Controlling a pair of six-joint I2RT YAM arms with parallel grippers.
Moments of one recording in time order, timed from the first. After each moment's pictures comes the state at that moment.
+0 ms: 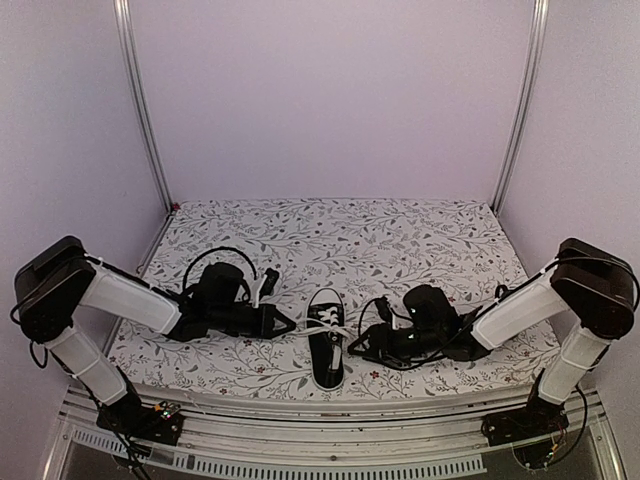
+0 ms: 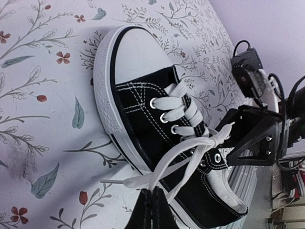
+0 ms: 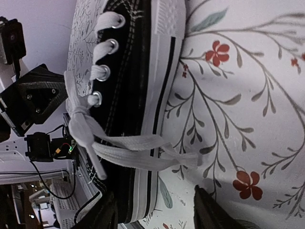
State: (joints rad) left arm -0.76 1.60 0.55 0.44 0.38 -0.65; right arm 0.92 1.70 0.54 0.51 -0.37 1.04
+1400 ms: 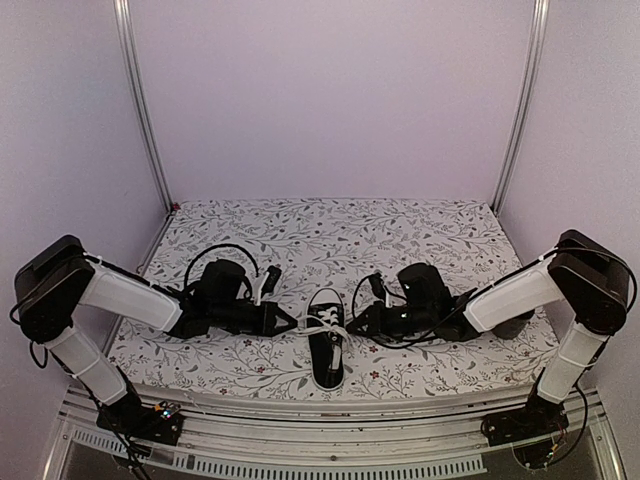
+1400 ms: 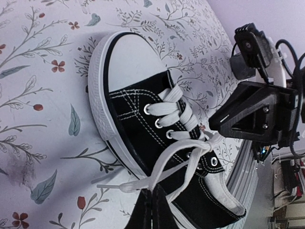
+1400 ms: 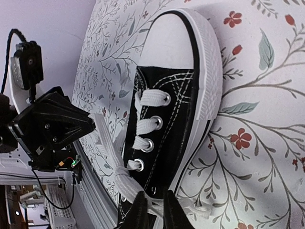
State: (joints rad) left arm -0.76 1.60 0.57 0.40 0.38 -0.62; right arm 0.85 1.72 0.68 0.44 -0.38 0.92
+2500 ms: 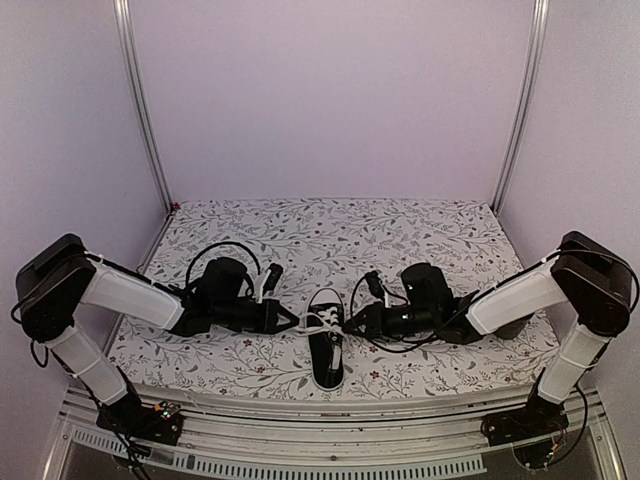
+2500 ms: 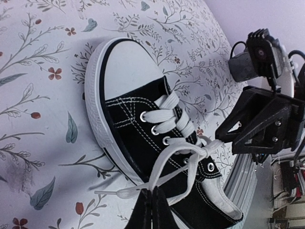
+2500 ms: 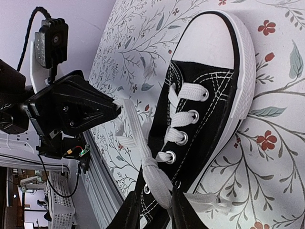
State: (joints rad) left arm -0.76 1.61 0.59 0.40 0.38 -0.62; right arm 0.86 1.70 0.66 0.51 -0.43 0.87
